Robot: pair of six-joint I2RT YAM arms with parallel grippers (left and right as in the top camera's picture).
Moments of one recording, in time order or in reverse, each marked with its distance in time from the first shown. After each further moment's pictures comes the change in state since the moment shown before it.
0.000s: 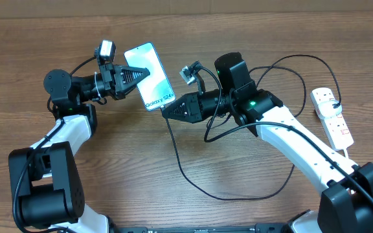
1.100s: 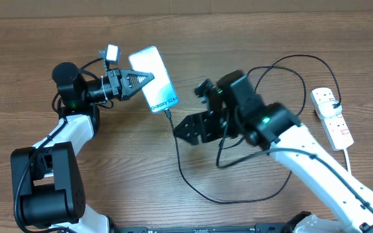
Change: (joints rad) left arm -0.028 0.000 0.000 -0.343 -0.064 0.430; right arm 0.127 -0.192 0.018 -0.496 0.500 -0.106
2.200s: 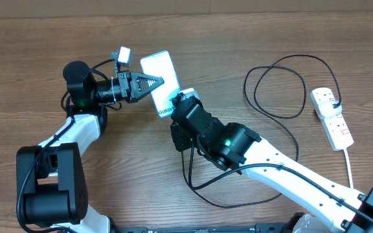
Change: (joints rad) left arm -0.051 0.000 0.000 -0.010 0.031 0.019; right arm 0.242 0.075 0.000 0.101 0.623 0.102
